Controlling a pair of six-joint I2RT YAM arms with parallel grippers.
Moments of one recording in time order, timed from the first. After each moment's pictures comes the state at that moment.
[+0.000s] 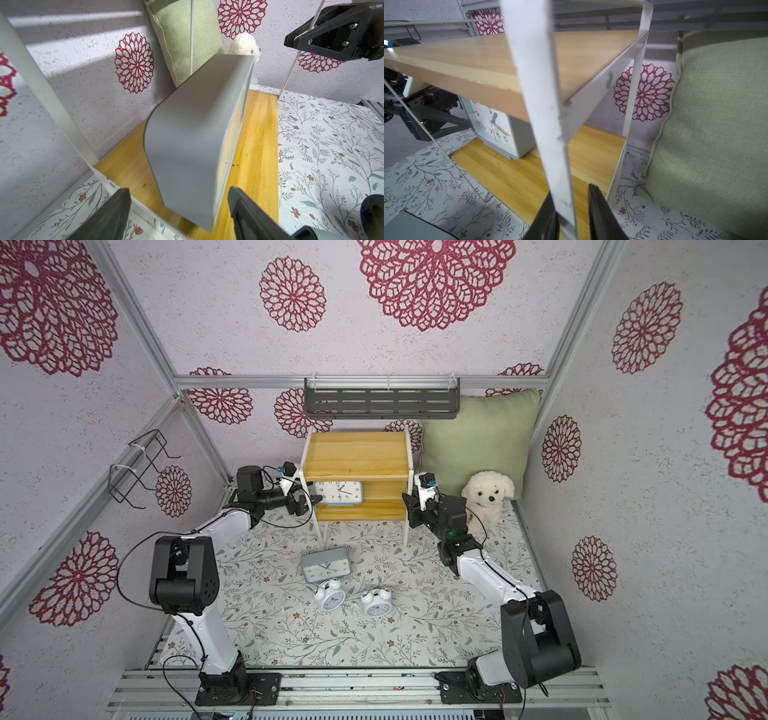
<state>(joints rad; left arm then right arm) -0.03 1.91 1.35 0.14 0.96 0.39 0.33 1.42 0.89 0.41 -0.23 0.03</state>
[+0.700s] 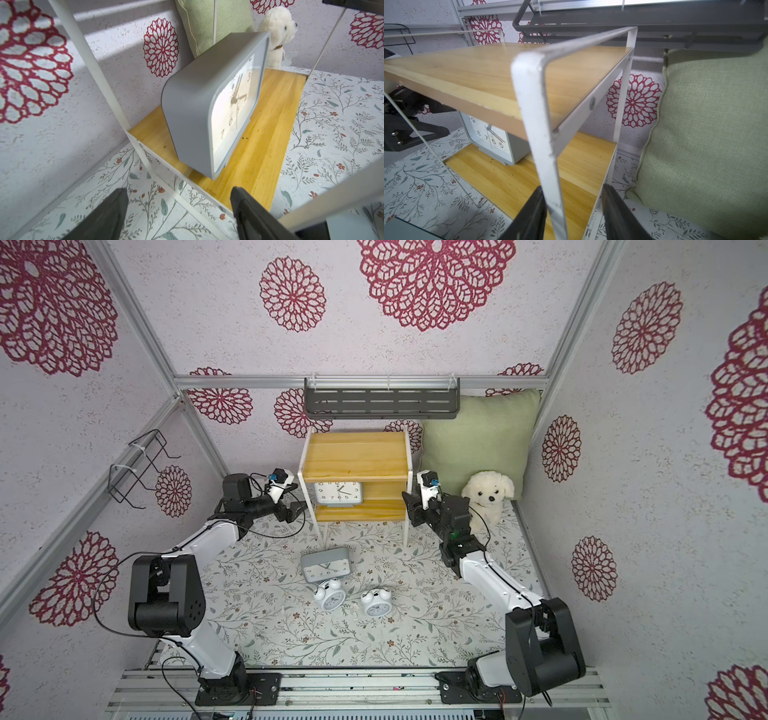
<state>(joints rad) 0.01 1.72 1.18 0.08 0.77 0.46 0.33 1.38 0.89 0.40 -0.20 0.01</state>
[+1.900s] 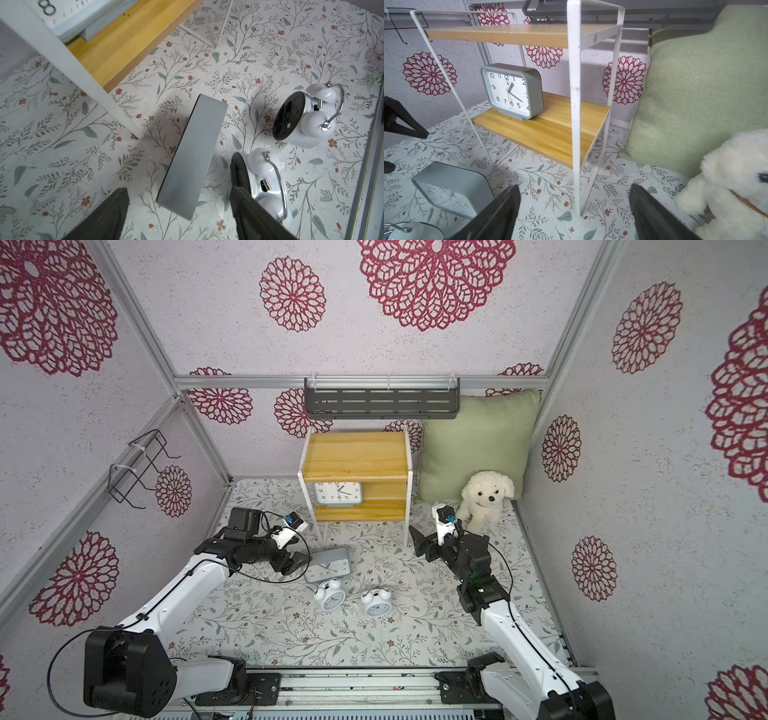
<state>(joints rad) -0.16 1.33 0.96 -0.56 0.52 0.56 0.33 0.95 0.56 0.27 -0.17 0.00</state>
